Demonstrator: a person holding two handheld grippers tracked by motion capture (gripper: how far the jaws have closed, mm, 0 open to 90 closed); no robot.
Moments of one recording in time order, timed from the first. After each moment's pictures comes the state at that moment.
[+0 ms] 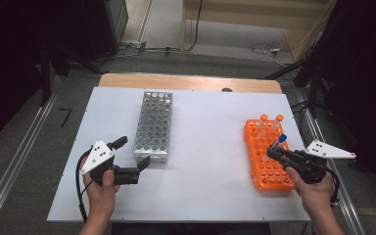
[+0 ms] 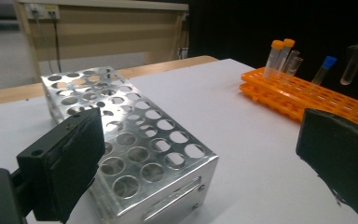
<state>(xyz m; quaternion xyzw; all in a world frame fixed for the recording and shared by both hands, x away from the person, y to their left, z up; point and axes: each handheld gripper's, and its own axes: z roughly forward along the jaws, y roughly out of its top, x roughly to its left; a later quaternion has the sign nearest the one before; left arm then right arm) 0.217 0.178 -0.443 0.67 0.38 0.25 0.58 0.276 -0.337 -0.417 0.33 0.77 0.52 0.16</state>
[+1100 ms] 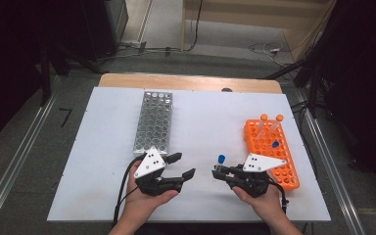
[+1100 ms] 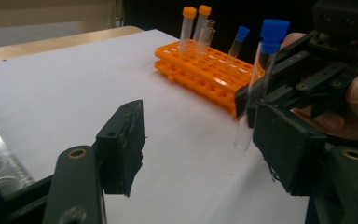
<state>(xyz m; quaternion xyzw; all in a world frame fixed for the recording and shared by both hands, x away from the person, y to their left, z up) 0.215 0.076 -0.442 0.74 0.33 0.14 0.58 0.251 -0.214 -0.449 0.21 0.83 0.51 0.07</state>
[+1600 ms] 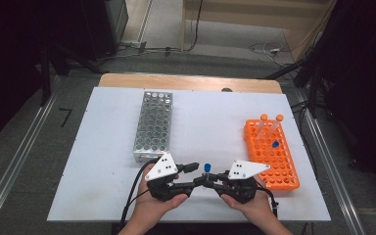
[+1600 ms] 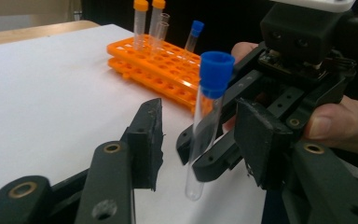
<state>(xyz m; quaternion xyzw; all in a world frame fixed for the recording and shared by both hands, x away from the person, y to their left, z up) 0.212 0.052 -0.444 0.75 0.28 0.09 0.59 0.240 -0.187 -0.457 0.18 0.85 0.49 0.05</state>
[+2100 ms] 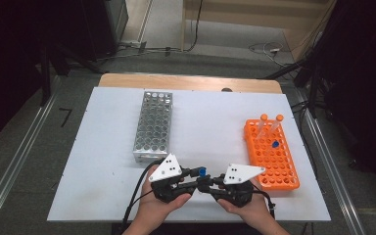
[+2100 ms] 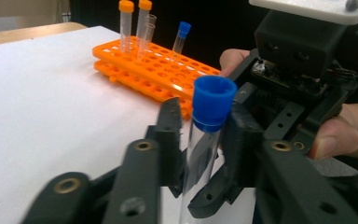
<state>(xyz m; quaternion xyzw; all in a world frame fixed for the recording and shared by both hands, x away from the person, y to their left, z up) 0.211 0.045 -0.445 0.75 0.27 0.07 0.60 0.233 -0.179 -0.457 0.15 0.86 0.49 0.04</state>
